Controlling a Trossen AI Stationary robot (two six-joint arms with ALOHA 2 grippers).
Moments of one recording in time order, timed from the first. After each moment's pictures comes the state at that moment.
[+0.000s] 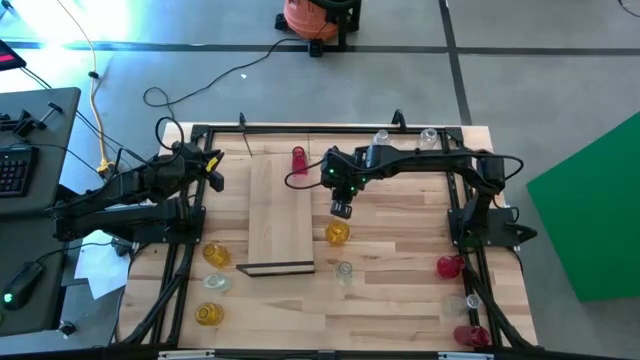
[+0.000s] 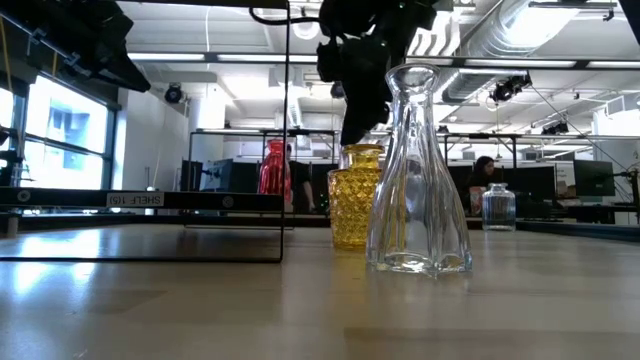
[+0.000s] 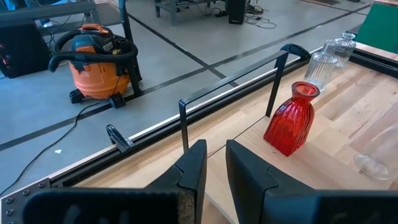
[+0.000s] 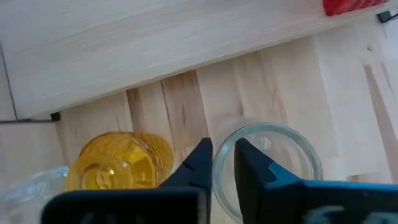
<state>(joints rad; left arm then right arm) 0.27 0.34 0.56 -0.66 -0.61 -0.26 -0.17 1.86 1.52 -0.83 -0.11 0.06</state>
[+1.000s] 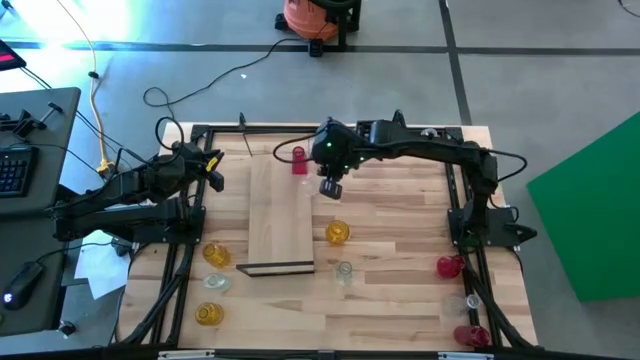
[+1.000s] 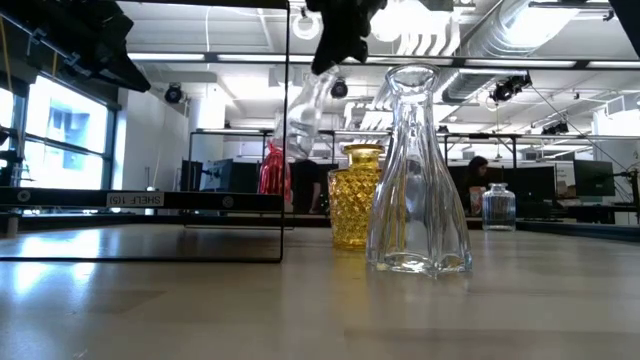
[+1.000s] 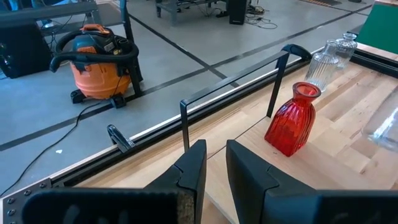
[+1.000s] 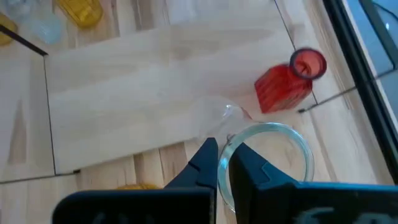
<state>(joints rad) 0.27 0.34 0.56 -0.66 -0.61 -0.26 -0.17 1.90 1.97 -1.02 -0.04 0.02</state>
